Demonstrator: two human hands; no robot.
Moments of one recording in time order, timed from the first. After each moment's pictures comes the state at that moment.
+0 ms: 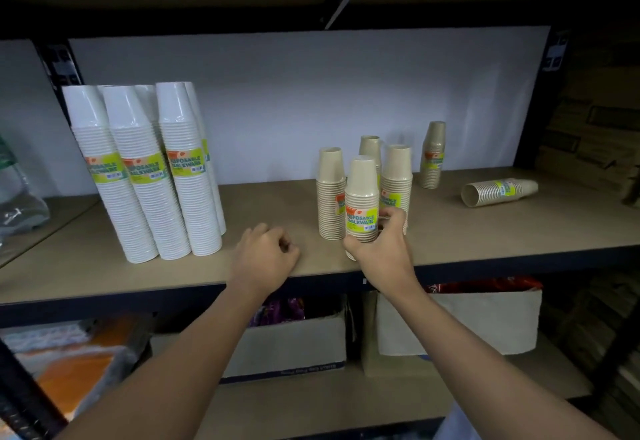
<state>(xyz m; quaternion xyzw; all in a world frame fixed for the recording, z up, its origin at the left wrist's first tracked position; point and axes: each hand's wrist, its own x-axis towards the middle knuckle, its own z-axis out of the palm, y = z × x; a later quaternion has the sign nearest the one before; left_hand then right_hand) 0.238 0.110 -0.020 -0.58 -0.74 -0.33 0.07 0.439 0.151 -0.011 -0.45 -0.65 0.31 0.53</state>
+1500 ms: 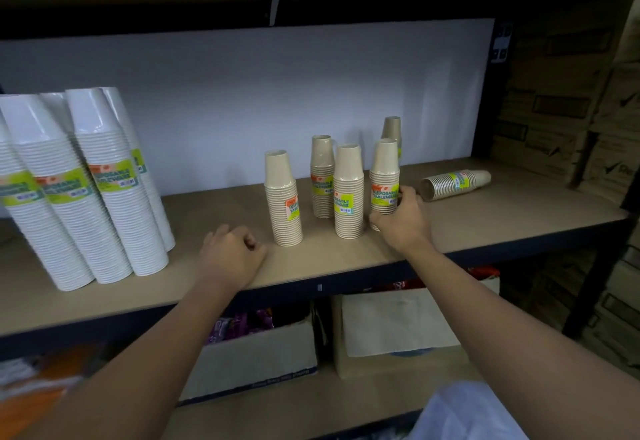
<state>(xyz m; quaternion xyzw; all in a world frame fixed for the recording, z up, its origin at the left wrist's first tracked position) 0.242 0.155 -0.023 -0.58 -0.75 -0.31 0.05 0.531 0.240 0.002 -0.58 -0.62 0.24 0.47</state>
